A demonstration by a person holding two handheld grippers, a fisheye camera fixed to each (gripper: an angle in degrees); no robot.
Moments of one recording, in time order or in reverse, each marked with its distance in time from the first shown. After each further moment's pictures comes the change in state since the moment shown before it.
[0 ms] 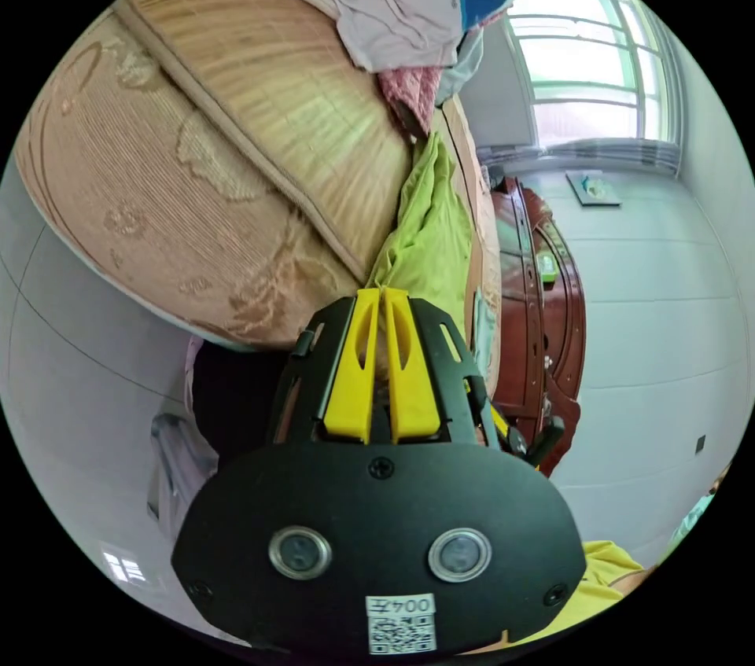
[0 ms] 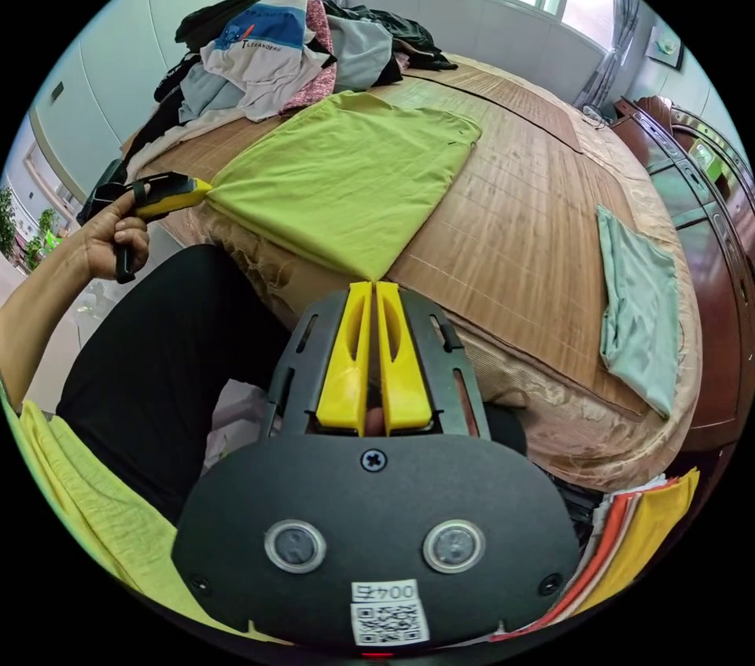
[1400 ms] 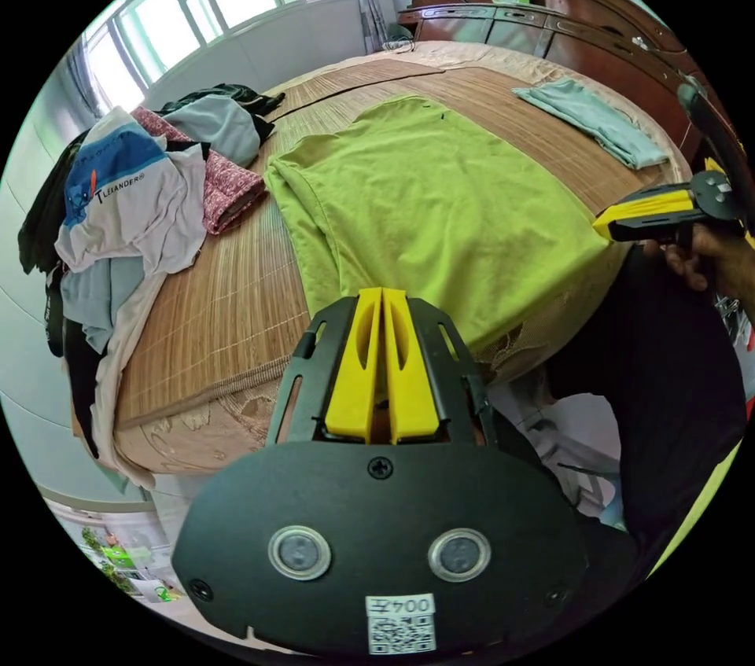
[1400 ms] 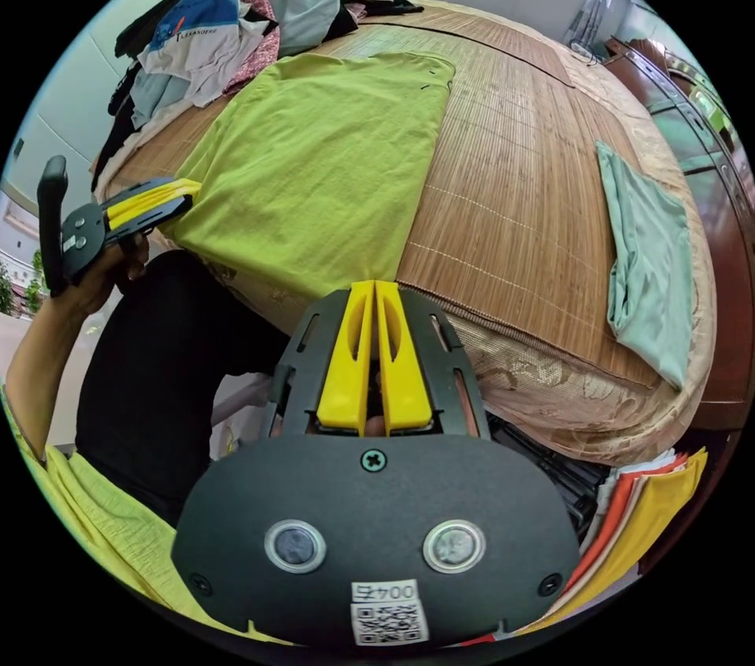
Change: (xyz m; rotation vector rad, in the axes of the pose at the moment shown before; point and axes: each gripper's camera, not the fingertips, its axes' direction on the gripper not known) left arm 0.224 0.211 0.173 -0.022 -0.842 1.037; right arm 0.080 0.027 -0.010 -0.163 -0.006 0.101
